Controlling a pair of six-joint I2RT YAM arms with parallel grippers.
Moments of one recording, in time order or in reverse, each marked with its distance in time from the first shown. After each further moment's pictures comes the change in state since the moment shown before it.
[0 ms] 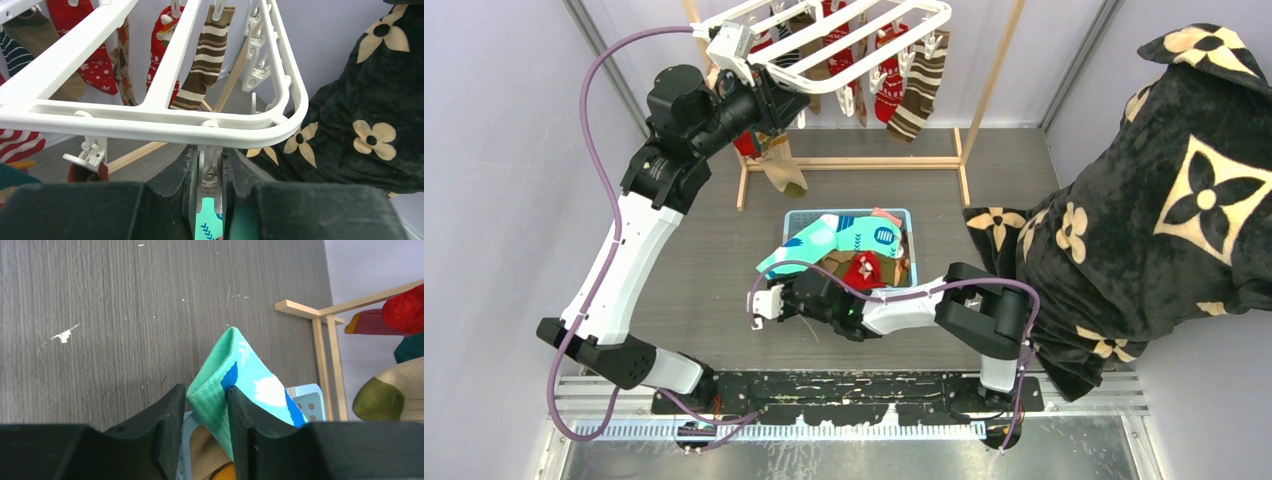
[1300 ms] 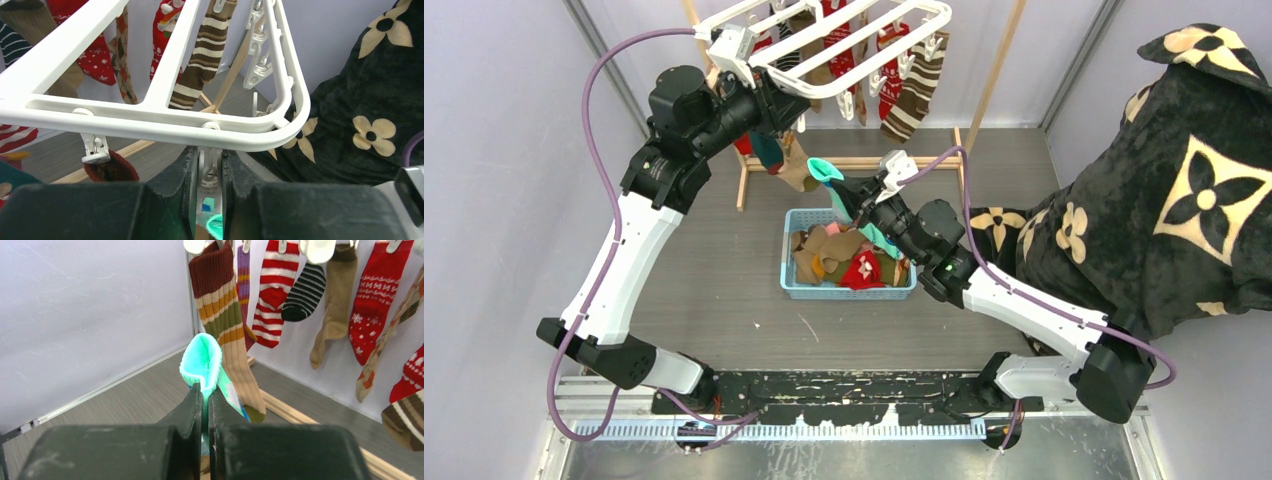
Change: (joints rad) left arm 0.000 0.000 0.000 -0.030 0.001 -0.006; right arm -0.352 -0.631 -0.061 0.072 -0.055 0.758
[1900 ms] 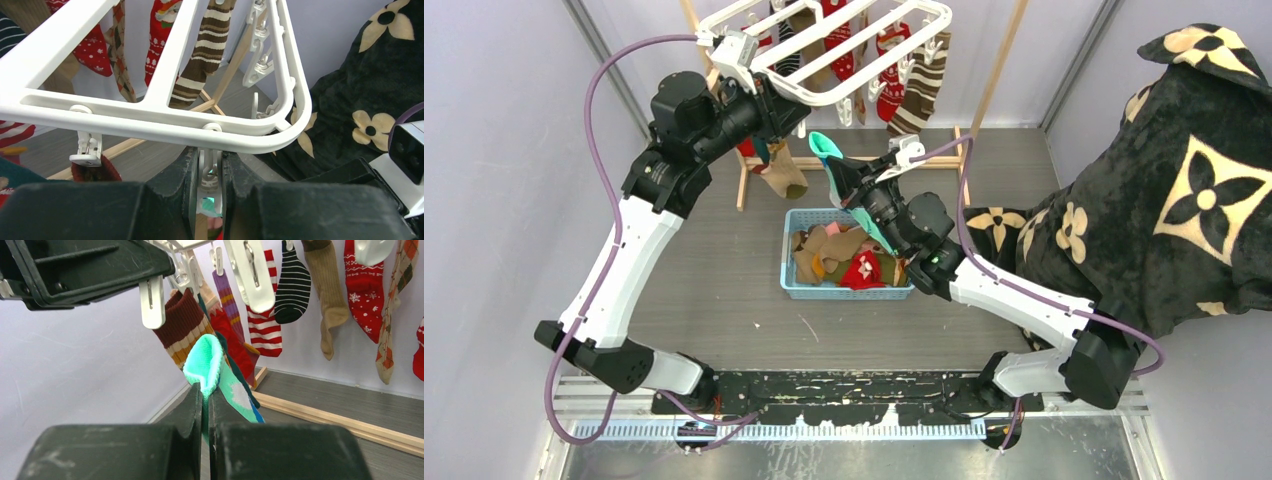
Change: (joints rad) left arm -0.002 -0.019 -0.042 0.008 0.008 -0.003; right arm 0.019 0.100 0.106 0.052 0.195 0.244
